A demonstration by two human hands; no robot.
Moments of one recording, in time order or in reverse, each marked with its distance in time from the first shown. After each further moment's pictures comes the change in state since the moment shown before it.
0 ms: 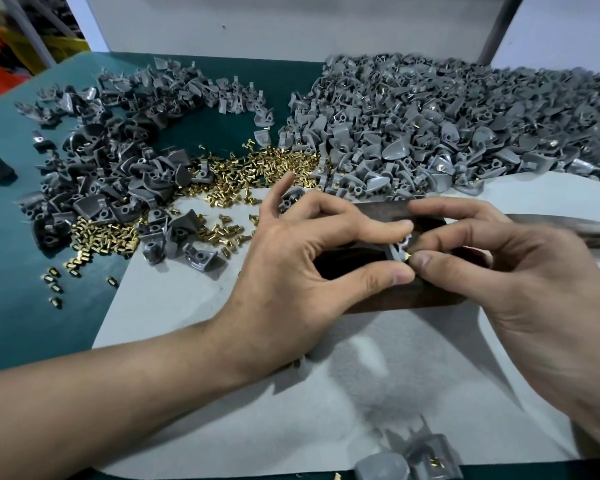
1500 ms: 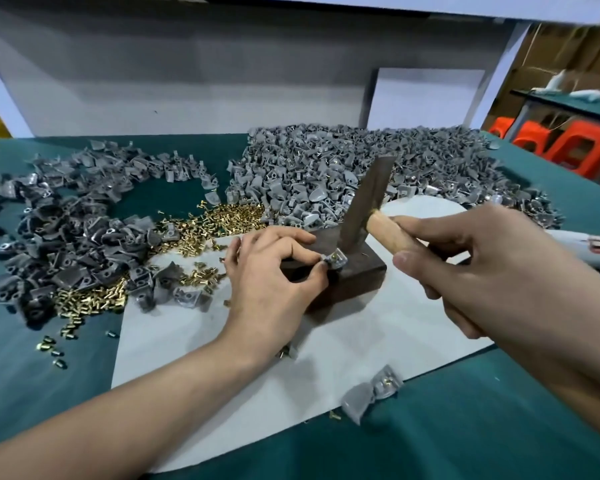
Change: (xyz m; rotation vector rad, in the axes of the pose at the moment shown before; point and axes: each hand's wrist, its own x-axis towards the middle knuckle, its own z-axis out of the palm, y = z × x) left_hand -0.002 -0.009 0.003 -0.023 0.081 -0.185; right_hand -0.054 -0.098 0.002 -0.709 0.099 0.067
